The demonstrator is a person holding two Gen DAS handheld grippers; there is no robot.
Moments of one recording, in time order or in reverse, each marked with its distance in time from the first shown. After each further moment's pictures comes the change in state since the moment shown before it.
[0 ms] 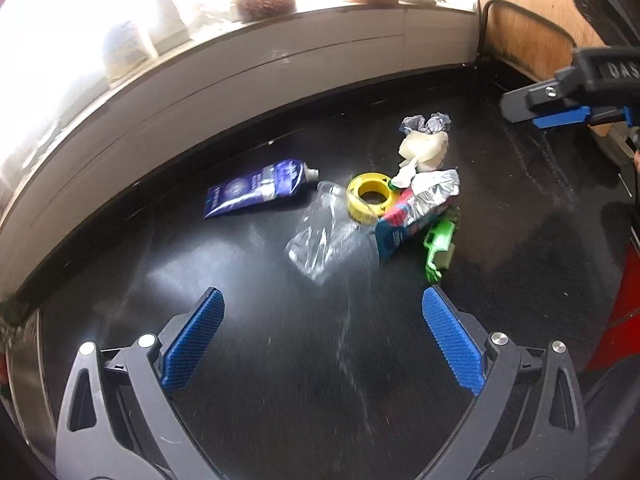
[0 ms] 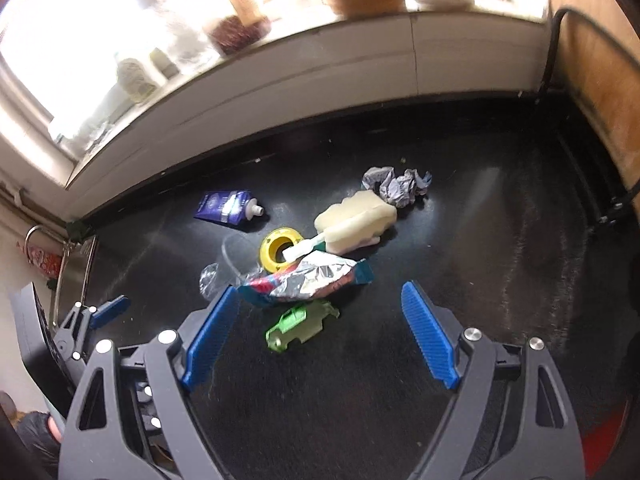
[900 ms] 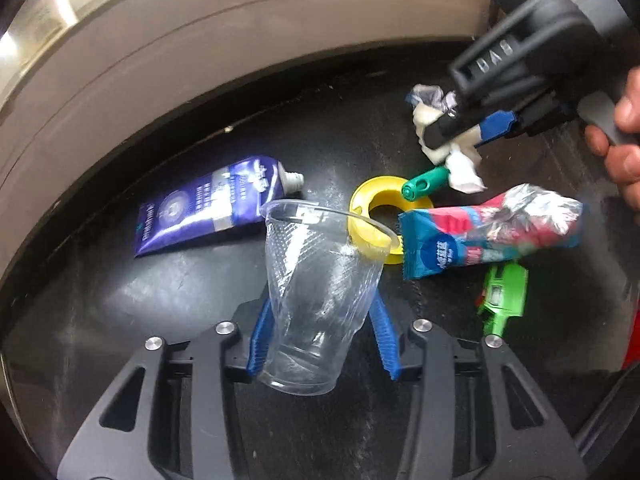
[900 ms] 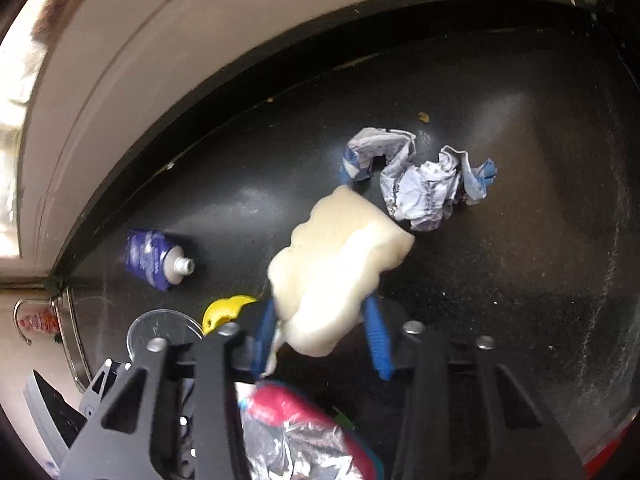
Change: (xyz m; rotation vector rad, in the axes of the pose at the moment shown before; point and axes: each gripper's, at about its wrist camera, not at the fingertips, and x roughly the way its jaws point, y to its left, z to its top) left arm 0.093 0.017 0.036 0.014 0.062 -0.100; right arm 0.135 -0.012 0.064 0.178 0.234 -0.031
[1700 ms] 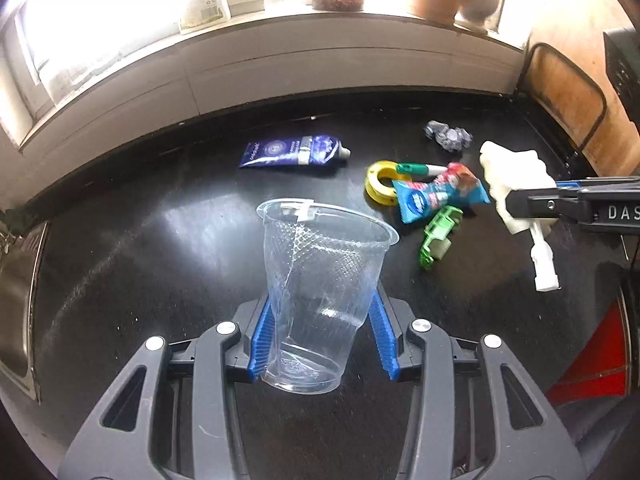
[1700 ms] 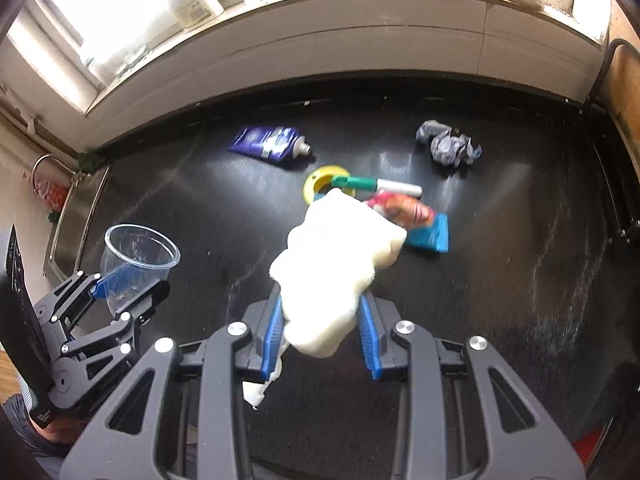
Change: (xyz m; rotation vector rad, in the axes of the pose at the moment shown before) left arm -0.134 -0.026 -0.077 -0.267 -0.033 0.127; right arm -0.107 0.041 -0.153 -0.388 -0.140 0.011
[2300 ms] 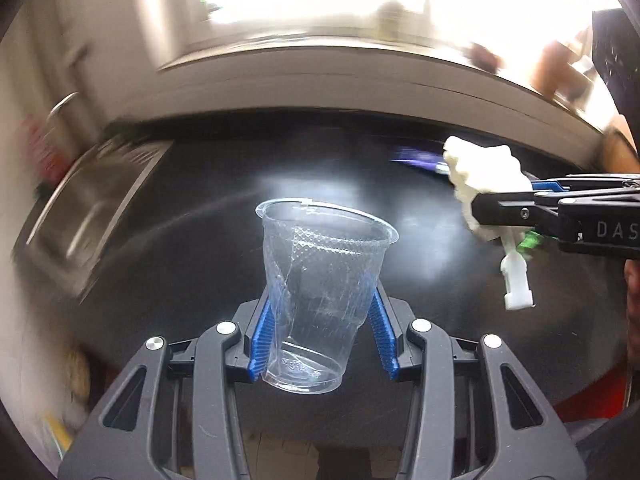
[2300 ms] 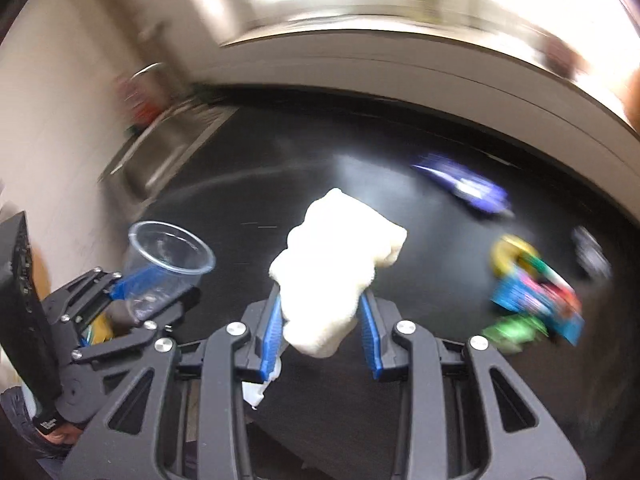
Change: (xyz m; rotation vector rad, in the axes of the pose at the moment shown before) left arm -0.101 0.119 -0.093 -0.372 -0.071 0.266; right arm 0.007 0.232 -0.015 -0.504 0.011 0.279
